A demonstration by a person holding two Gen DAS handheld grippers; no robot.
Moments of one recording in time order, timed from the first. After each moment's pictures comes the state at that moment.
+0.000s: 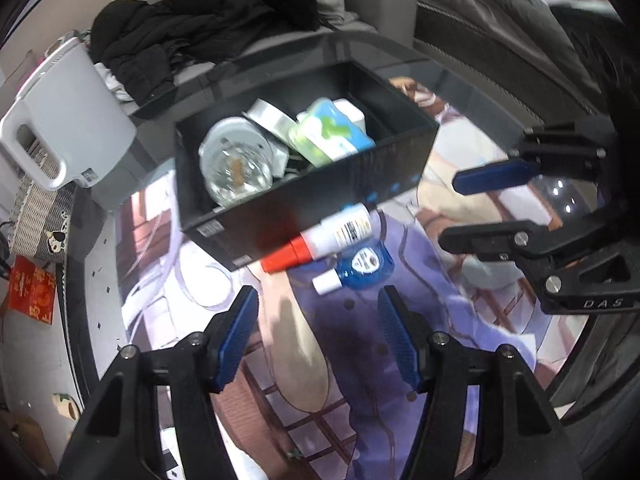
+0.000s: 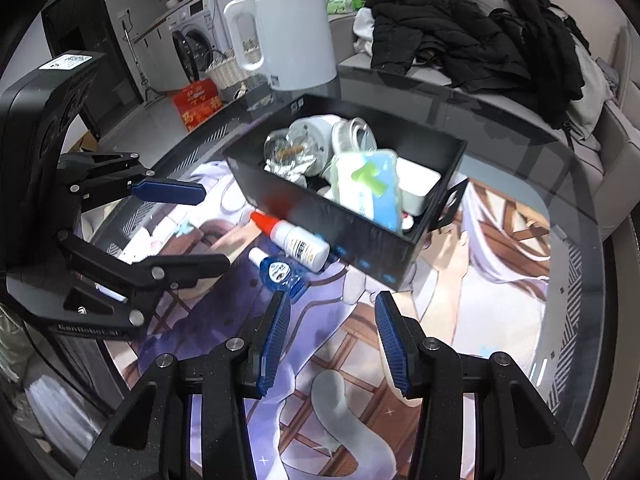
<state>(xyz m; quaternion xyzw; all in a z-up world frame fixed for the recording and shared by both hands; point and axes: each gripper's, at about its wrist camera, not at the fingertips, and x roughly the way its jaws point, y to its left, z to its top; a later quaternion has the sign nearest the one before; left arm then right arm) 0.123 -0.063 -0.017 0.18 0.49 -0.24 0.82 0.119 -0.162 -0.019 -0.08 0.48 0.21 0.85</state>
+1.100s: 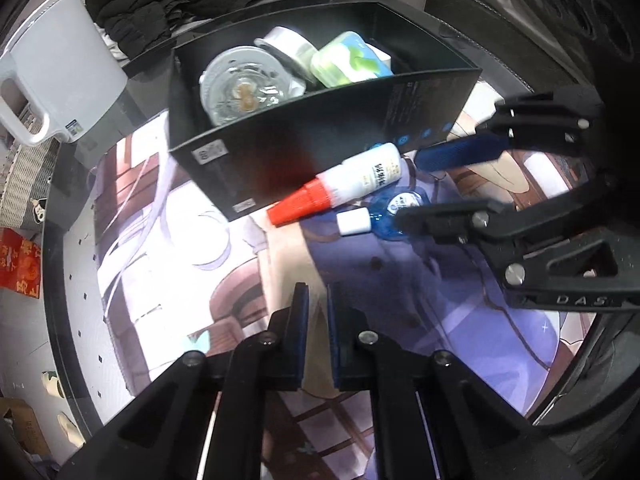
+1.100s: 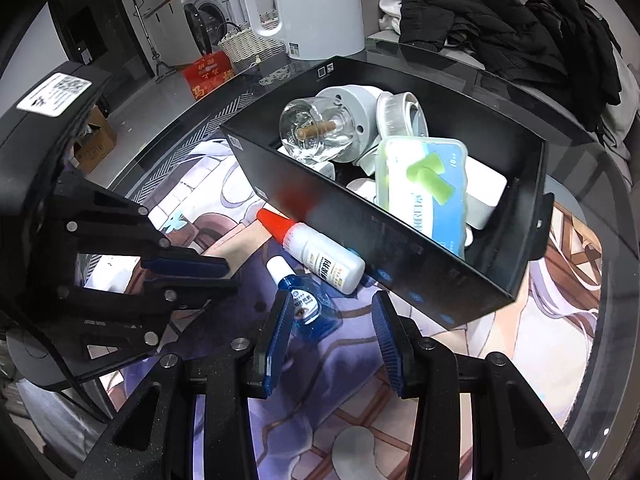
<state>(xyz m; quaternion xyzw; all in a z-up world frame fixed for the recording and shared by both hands) 0.123 -0.040 -0.050 0.16 0.54 -0.23 0.79 0.161 -0.117 -0.057 -0.10 0.51 0.23 0.82</state>
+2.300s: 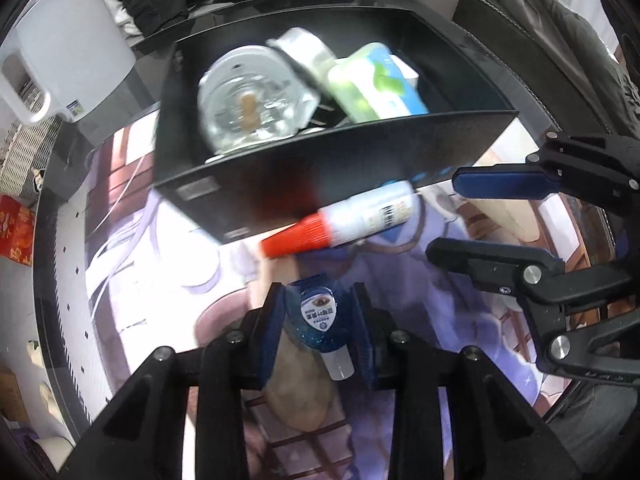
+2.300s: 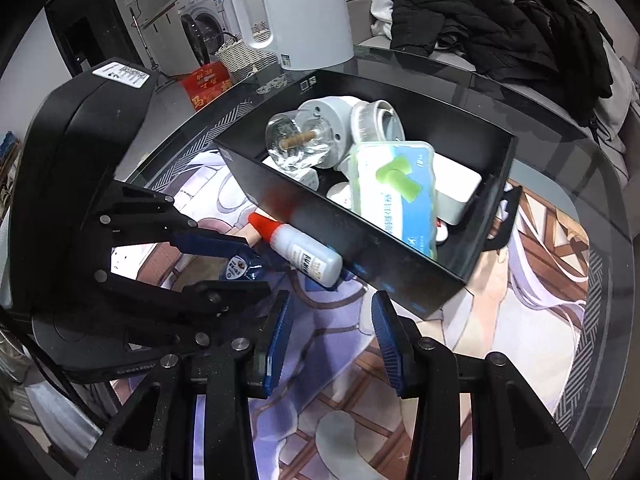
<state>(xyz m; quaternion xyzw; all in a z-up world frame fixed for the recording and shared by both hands) 0.151 -0.052 -0.053 0.11 0.57 -0.20 0.79 0.161 -0.135 -0.049 -0.08 0.50 0.24 0.83</state>
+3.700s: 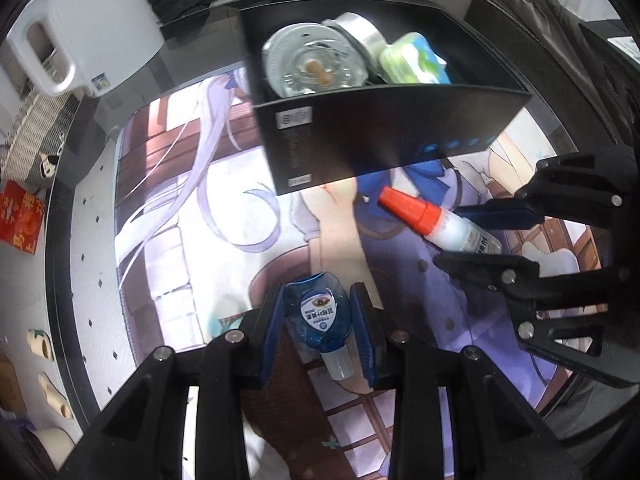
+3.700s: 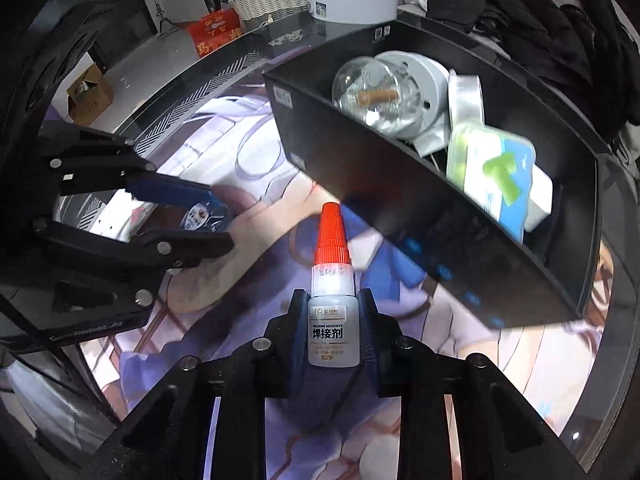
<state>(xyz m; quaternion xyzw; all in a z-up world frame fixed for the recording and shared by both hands) 0.142 -0.021 -0.051 0.11 0.57 -0.19 0.79 0.169 -0.082 -0.078 -0.15 0.55 0.23 0.78</state>
